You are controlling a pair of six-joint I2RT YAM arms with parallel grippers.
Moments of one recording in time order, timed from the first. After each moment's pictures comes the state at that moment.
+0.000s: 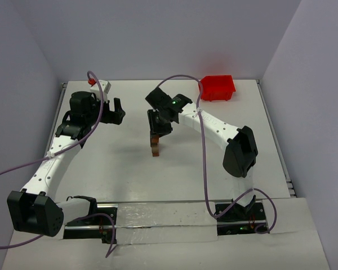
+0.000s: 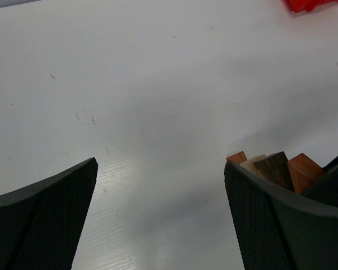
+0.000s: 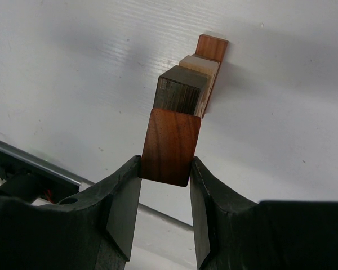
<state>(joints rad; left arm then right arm) -0.20 1.19 1.04 -0.29 0.19 -0.02 0.80 1.94 1.83 -0.98 -0.02 0.60</state>
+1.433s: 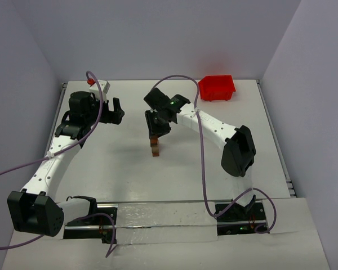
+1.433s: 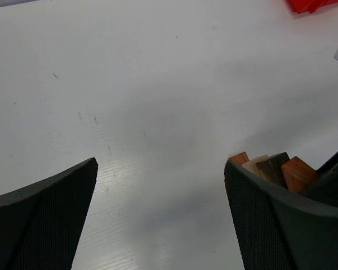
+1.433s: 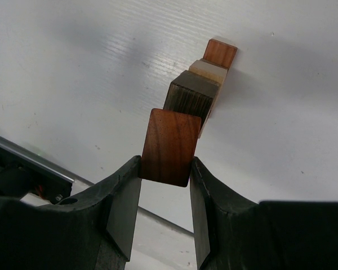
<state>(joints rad) -0.19 1.19 1.04 -0.29 0.20 -0.02 0.81 1.96 1.84 -0.97 -0.04 0.54</state>
